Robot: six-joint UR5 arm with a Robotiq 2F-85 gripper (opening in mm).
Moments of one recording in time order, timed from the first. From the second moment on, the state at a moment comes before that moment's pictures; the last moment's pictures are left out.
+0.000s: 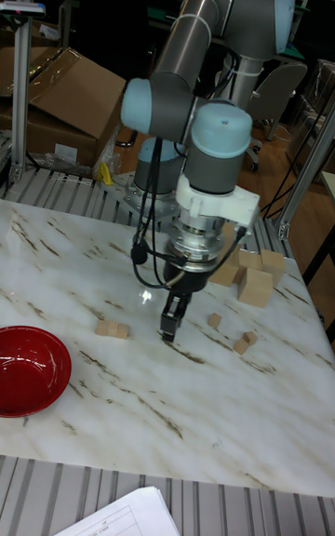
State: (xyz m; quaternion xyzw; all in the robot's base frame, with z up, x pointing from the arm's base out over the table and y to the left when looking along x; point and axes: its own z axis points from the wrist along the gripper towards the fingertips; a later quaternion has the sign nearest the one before) arm 0.555 0.065 0.051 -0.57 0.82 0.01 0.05
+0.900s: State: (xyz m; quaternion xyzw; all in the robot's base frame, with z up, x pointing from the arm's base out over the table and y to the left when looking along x) arm 0.564 0.123 0.027 -0.48 0.87 0.03 0.06
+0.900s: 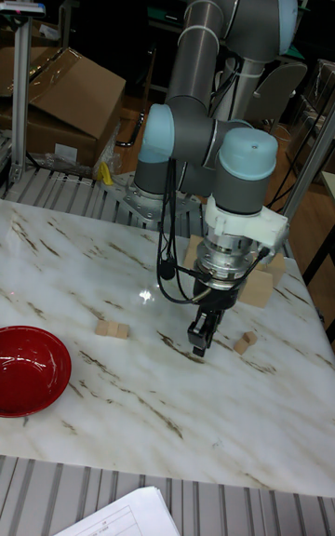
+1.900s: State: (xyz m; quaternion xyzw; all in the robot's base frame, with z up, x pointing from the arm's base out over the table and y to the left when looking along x) arm 0.571 0.087 0.025 -0.32 0.95 -0.02 0.03
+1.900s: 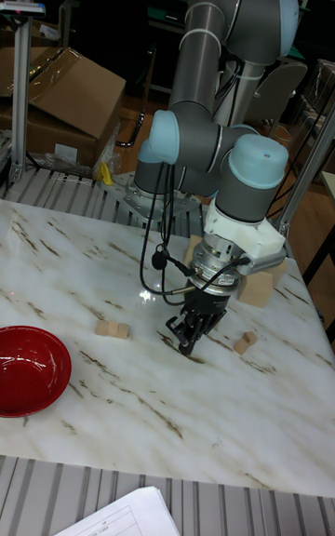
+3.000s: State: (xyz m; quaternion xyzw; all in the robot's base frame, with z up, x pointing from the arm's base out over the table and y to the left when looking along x) arm 0.614 0.100 0.032 -0.27 0.95 -0.01 0.12
